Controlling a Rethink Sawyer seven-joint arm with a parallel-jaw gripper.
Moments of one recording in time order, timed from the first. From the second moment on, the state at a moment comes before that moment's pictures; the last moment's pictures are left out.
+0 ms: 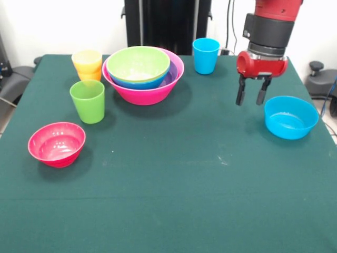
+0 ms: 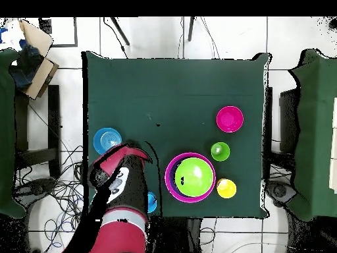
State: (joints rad) arm 0.19 -0.52 -0.08 1.67 -0.51 0.19 2.07
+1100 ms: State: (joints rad) arm 0.20 -0.52 -0.12 1.68 -0.48 0.19 2.07
